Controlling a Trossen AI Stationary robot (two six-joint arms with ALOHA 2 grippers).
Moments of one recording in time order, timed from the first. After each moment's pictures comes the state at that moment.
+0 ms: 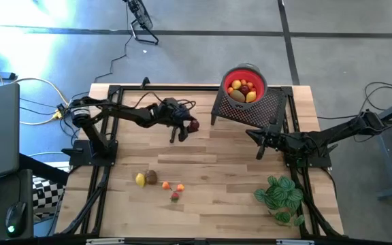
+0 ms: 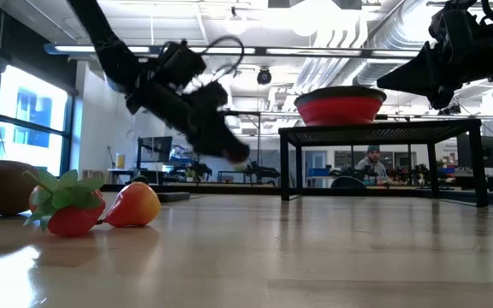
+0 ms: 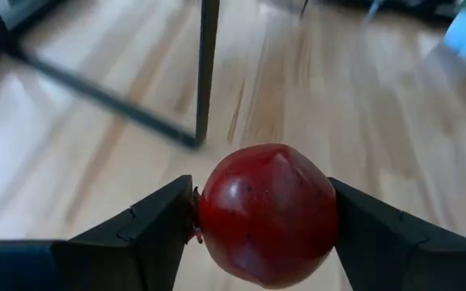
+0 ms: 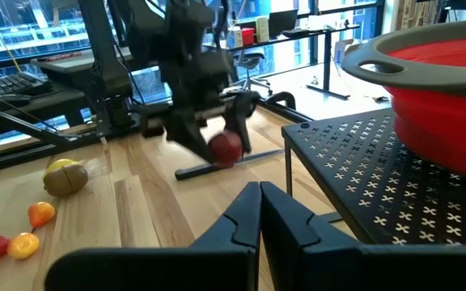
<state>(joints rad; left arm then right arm) 0.37 1.69 0.79 0.43 0.27 -0.01 0.25 0.56 0.14 0.29 0.68 0.24</state>
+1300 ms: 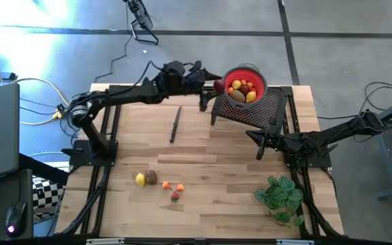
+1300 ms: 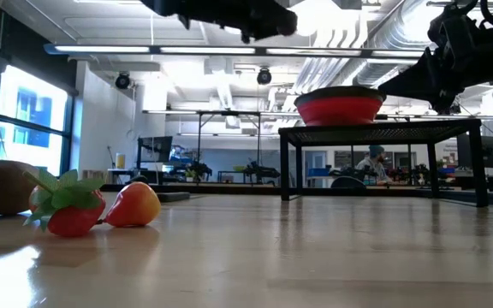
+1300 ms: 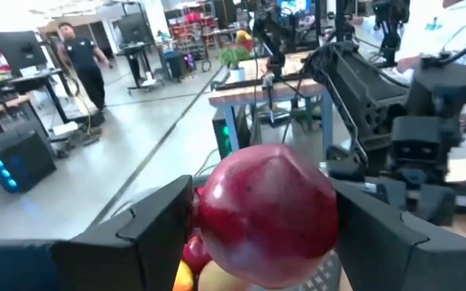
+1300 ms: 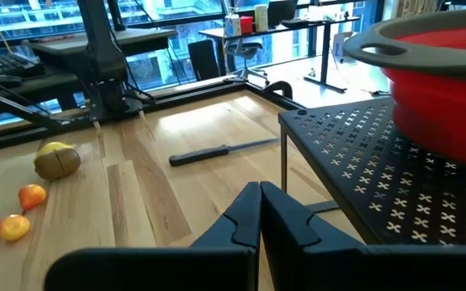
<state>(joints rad) 0.38 1.68 1.47 0.21 0.21 0.21 0.25 0.56 0.14 0.24 0.68 0.24</state>
